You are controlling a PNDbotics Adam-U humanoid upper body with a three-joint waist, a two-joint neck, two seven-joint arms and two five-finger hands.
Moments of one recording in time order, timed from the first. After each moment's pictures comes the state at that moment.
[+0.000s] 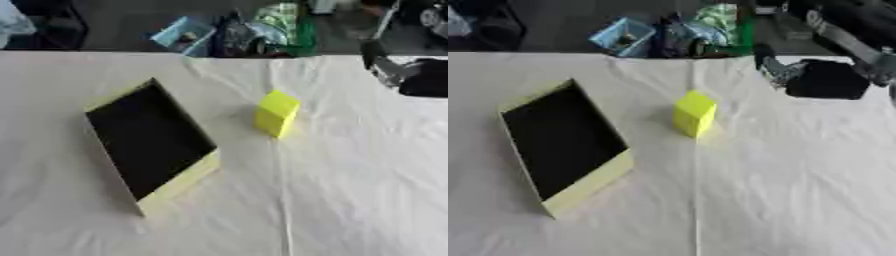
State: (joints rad) left arm -0.30 0.85 0.08 -1.98 -0.40 0.22 0.39; right arm -0.67 -0.97 0.14 -1.92 0.51 0.11 0.39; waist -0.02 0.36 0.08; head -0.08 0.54
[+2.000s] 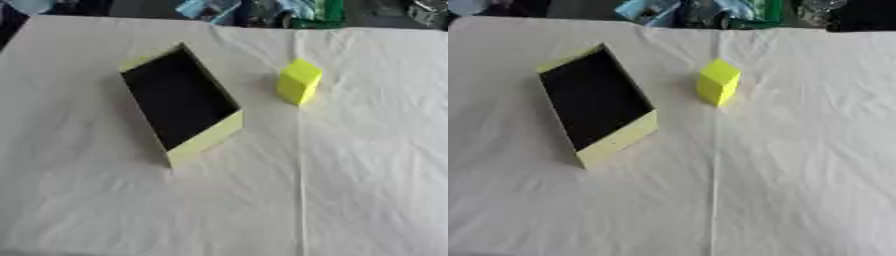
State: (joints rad) left arm -0.42 0.84 0.01 -1.99 -0.38 0.23 0.28; right arm -0.77 -0.99 0.22 -1.76 0.49 0.06 0.52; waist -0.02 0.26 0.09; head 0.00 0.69
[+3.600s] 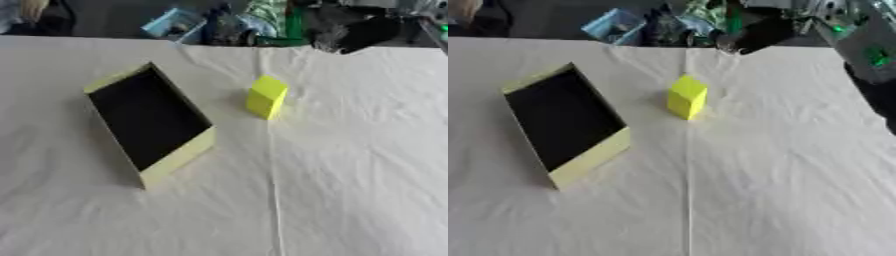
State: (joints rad) left arm -0.44 0.84 -0.01 -1.99 -0.39 0.21 0.25; right arm -0.94 -0.86 0.32 -1.53 0.54 -0.02 0.70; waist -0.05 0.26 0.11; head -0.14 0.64
